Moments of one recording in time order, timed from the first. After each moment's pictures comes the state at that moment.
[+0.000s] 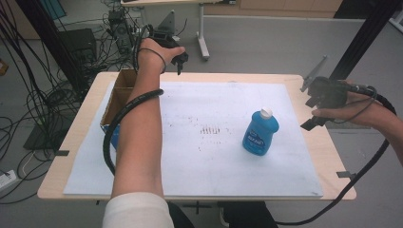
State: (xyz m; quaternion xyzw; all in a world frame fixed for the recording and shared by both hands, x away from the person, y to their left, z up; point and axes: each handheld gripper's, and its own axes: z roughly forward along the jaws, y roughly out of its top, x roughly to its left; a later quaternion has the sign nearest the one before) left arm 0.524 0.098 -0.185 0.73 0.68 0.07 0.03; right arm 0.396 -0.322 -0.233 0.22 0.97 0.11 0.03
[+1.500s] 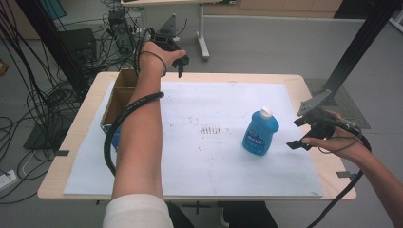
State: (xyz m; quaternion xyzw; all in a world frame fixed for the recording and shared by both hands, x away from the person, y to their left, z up) left arm 0.523 0.097 -0.193 0.74 0.67 0.07 0.02; right arm 0.367 -0.332 -0.323 0.24 0.93 0.26 0.07
